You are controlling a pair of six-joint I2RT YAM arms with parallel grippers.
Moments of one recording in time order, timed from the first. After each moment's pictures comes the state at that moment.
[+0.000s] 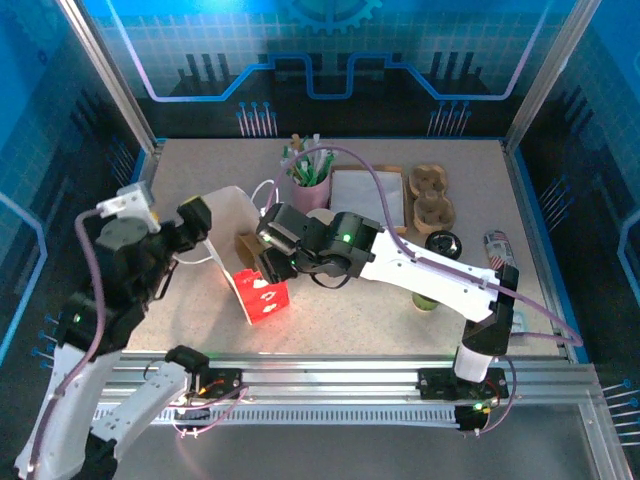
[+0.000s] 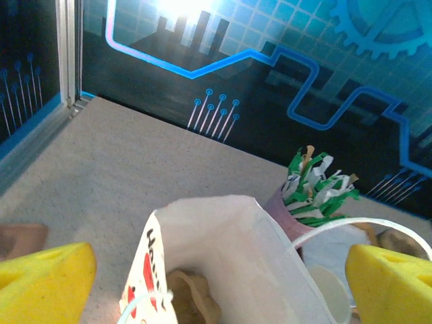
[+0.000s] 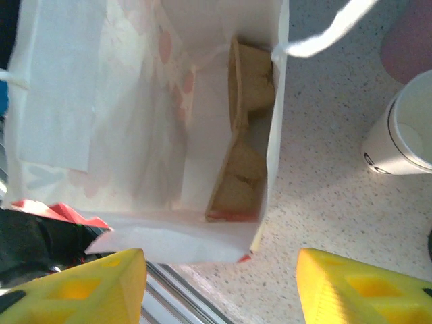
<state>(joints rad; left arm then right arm) -0.33 0.73 1.22 -0.82 -0.38 -0.49 1.18 1.74 1.91 -1.09 0.21 0.58</state>
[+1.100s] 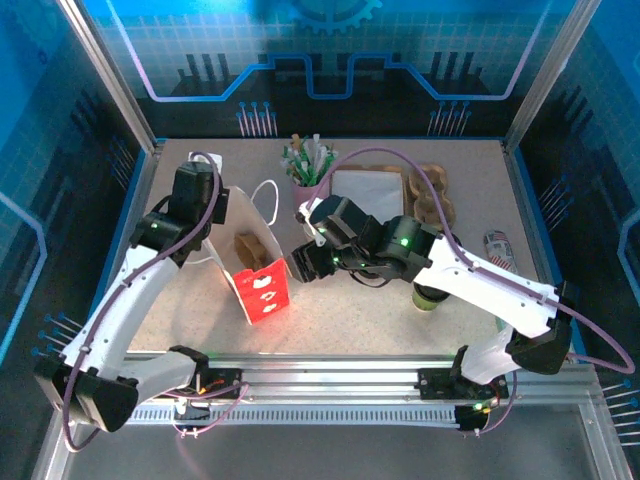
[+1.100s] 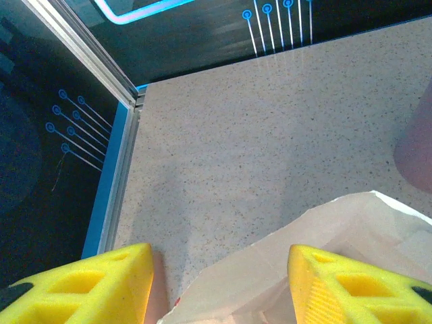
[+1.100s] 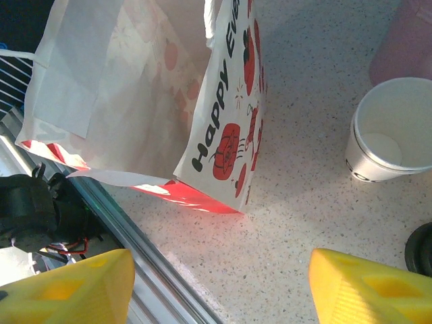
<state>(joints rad) -0.28 1.14 1.22 -0.72 -0.48 0.02 1.08 1.45 1.60 -0.94 0.08 0.44</state>
